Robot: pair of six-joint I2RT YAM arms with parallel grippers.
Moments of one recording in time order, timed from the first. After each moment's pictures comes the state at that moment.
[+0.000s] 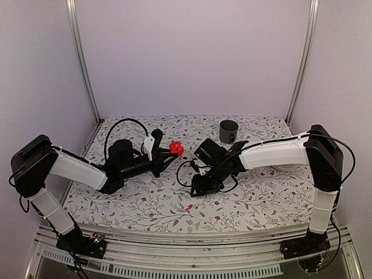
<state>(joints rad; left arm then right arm) -0.72 1.63 0.60 0.90 0.23 -0.06 0.96 1.94 1.31 -0.50 -0.22 0.58</state>
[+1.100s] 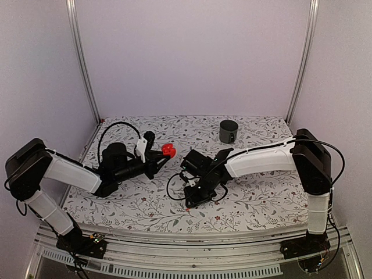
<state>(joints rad) -0.69 1.56 0.52 0.90 0.20 -0.10 1.07 2.04 1.41 -0.58 -0.17 0.54</state>
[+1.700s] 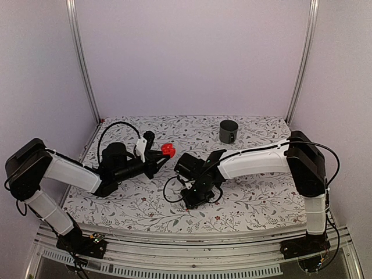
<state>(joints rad) -0.69 1.56 0.52 0.90 0.20 -0.10 1.10 2.10 1.50 -0.68 -0.09 0.54</state>
